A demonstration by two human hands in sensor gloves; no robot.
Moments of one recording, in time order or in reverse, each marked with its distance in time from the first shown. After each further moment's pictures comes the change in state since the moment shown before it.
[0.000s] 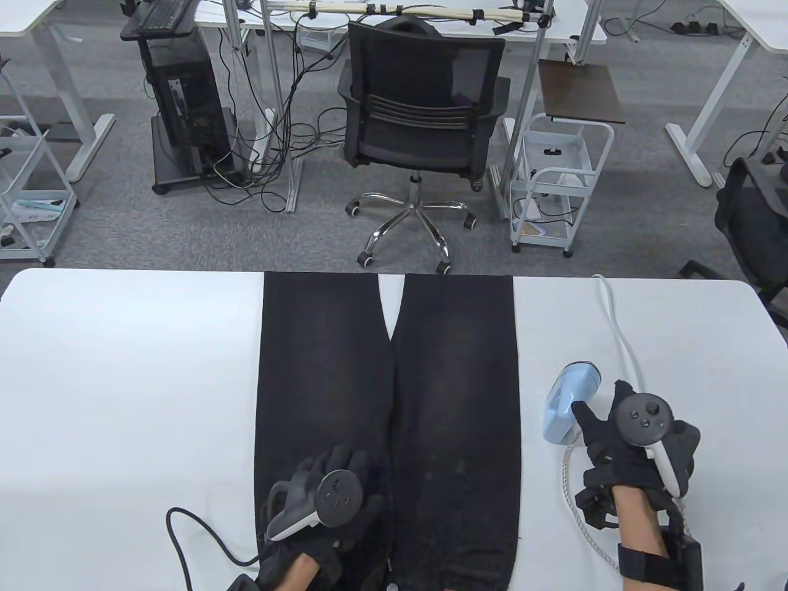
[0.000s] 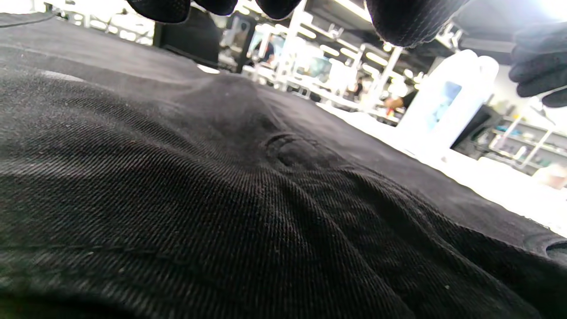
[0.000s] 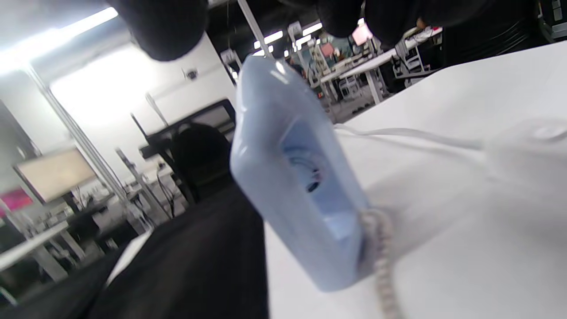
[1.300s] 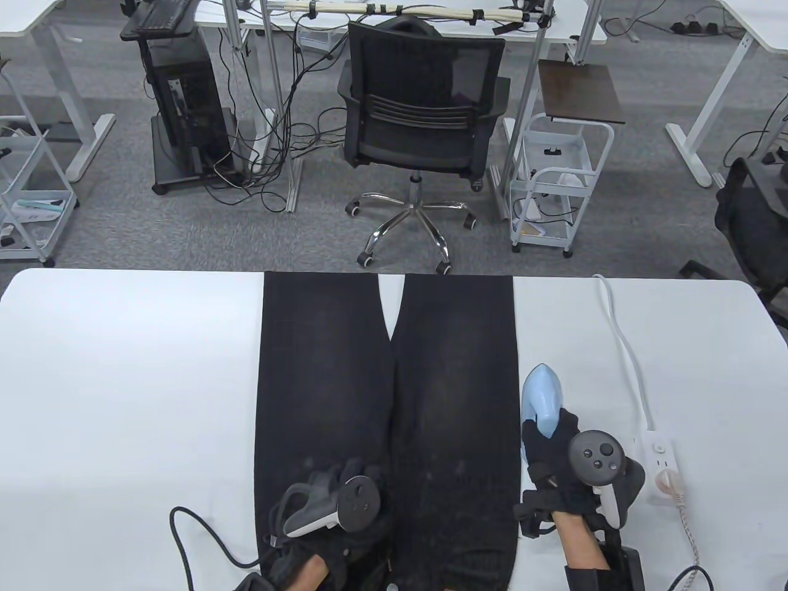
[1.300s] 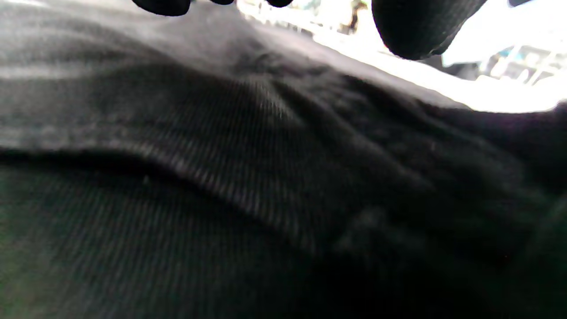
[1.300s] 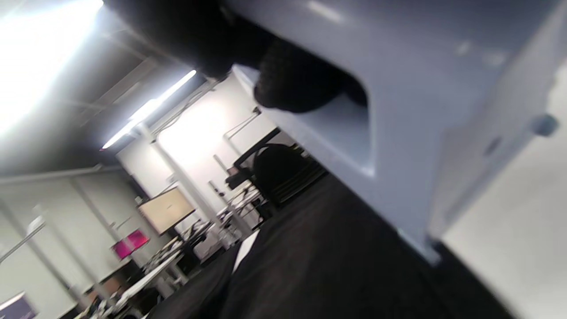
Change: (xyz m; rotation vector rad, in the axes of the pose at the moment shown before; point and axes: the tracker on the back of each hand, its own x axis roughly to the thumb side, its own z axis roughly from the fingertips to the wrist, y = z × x) left_hand 0.009 -0.031 -0.013 -0.227 -0.041 -0.099; right_hand 0.041 0.046 0.047 -0.003 -0.259 -0.185
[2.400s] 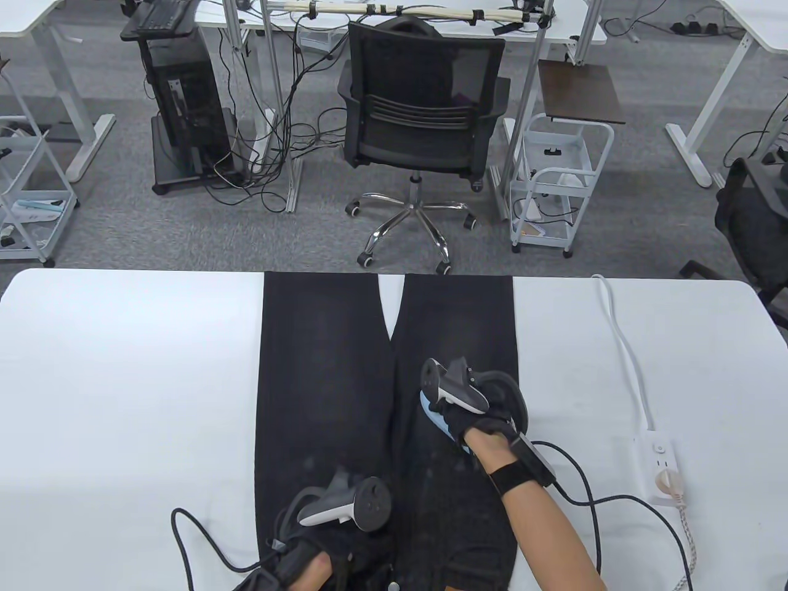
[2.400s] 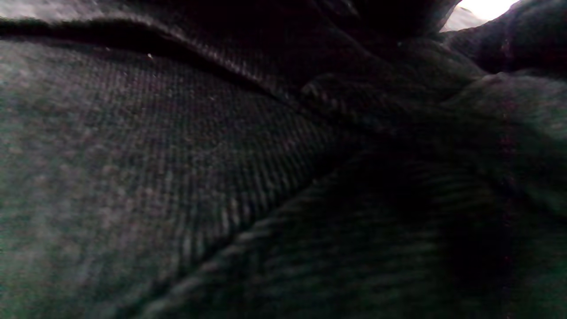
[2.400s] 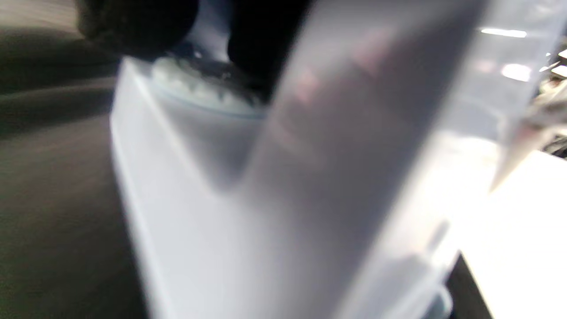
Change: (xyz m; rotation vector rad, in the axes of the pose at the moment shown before) left_hand 0.005 -0.018 -0.011 -0.265 -0.019 0.015; right_hand 0.077 0.149 -0.129 0.366 -0.042 0.960
